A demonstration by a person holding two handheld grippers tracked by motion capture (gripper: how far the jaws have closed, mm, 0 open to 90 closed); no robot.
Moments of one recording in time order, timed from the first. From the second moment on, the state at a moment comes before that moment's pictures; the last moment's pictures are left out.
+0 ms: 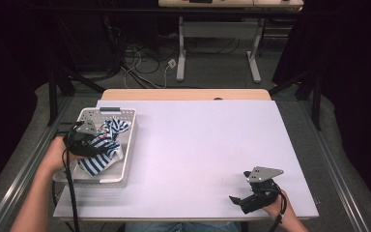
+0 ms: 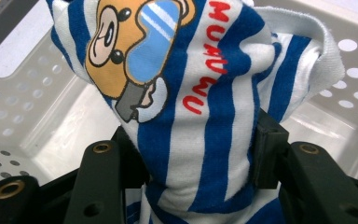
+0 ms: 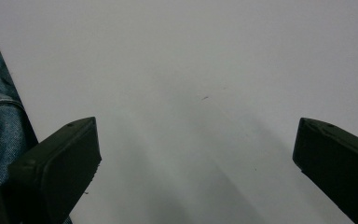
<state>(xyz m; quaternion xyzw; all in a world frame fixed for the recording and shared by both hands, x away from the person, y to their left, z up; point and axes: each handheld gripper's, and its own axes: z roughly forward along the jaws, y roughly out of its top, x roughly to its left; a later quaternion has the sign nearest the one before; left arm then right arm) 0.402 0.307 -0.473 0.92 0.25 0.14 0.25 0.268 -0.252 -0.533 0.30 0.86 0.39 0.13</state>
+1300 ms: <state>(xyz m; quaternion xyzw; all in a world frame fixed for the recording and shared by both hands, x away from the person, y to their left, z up) 0.404 0.295 -0.441 0.93 0.19 0.15 0.28 0.268 -0.252 -0.533 0.30 0.86 0.39 0.13</state>
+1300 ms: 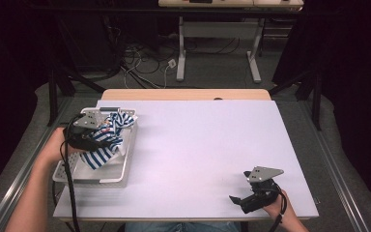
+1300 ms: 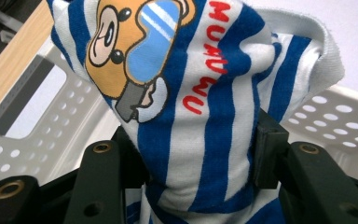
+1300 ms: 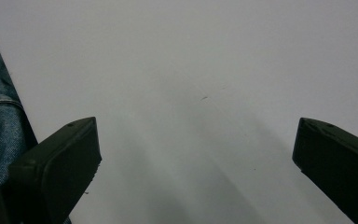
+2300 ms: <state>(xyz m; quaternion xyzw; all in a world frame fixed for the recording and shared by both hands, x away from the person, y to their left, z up) 0.408 0.266 -0.428 0.92 0.17 0.15 0.31 0.268 -0.252 -0.533 0.30 0.86 0.39 0.13</state>
